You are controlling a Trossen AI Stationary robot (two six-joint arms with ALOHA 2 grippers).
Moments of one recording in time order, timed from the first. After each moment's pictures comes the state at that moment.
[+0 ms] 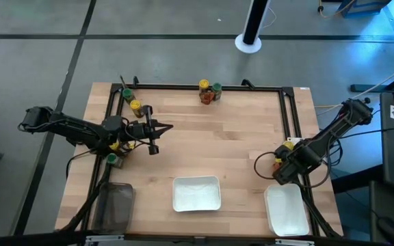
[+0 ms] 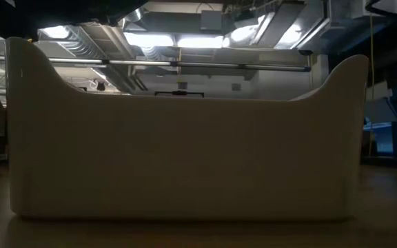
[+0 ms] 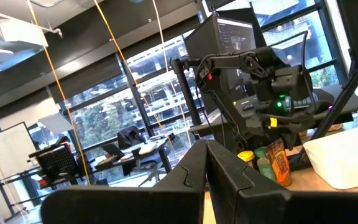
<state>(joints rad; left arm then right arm) -0.04 0.99 0.34 0.92 -0.18 0.42 0.70 1.10 0.83 -1.35 -0.12 1.59</state>
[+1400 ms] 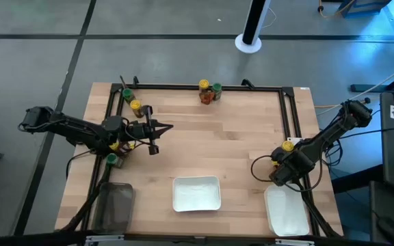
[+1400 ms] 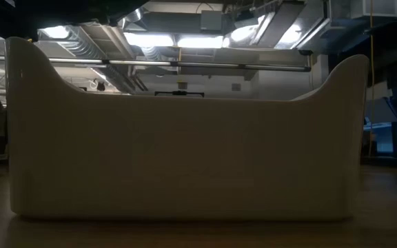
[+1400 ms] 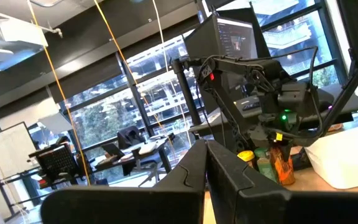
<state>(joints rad) -0.04 0.99 0.34 0.91 -0.18 0.42 0.70 1.15 0.73 -1.25 -0.08 1.53</state>
